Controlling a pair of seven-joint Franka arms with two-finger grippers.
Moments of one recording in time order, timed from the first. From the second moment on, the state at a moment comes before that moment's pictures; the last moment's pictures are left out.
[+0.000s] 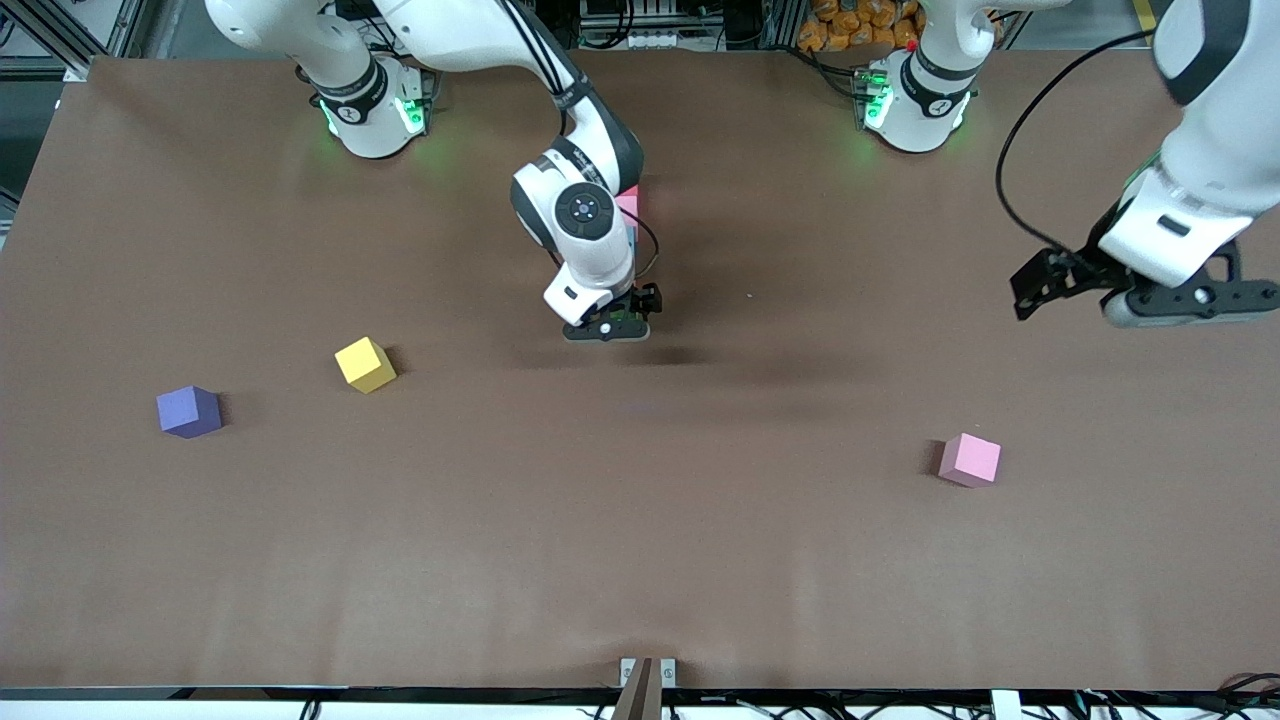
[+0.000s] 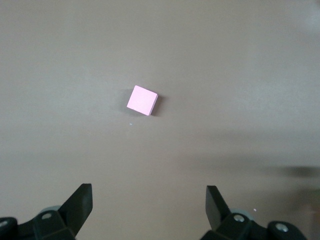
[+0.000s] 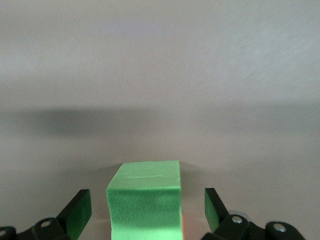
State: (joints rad) left arm -0.09 -0.04 -0.05 -1.74 0.03 1.82 -0.16; right arm 0.96 0.54 -0.20 -1.81 0.25 2.34 0.62
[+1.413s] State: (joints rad) left arm -0.04 0.00 -0.04 -1.56 -0.04 1.63 -0.08; right arm 0.39 0.19 -0.21 -1.45 0.00 1.72 0.18
